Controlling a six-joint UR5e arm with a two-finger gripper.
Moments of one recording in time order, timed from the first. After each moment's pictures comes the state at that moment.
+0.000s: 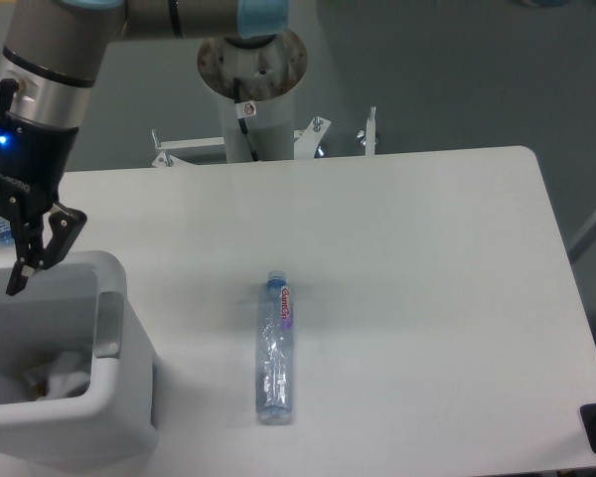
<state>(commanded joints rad) 2.07 -1.77 -1.40 -0.83 1.09 0.19</state>
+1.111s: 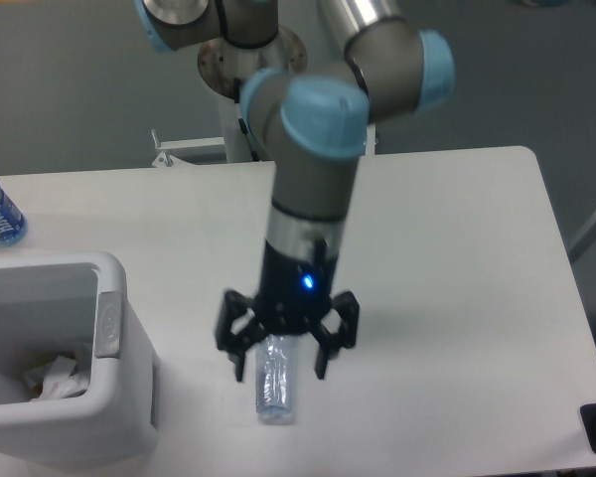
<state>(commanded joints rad) 2.37 -2.06 -1.41 -0.84 1.30 0.18</state>
